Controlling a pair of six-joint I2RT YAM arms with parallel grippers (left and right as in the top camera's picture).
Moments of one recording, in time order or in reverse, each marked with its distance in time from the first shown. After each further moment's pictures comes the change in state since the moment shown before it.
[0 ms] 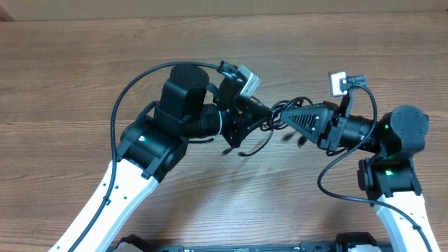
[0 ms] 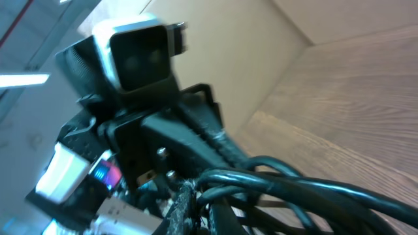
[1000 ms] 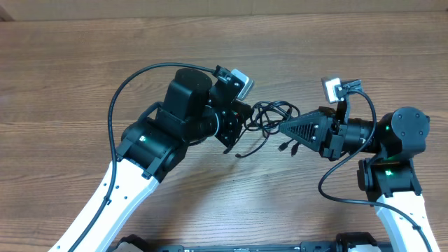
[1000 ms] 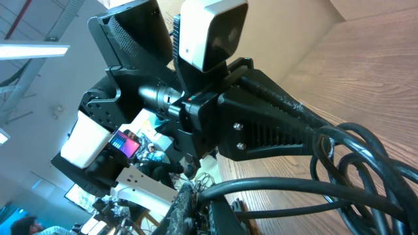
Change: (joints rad) left arm 0.000 0.001 0.000 -0.141 -0.269 0.137; right arm 0.001 0.000 0.000 0.014 -0.111 0.001
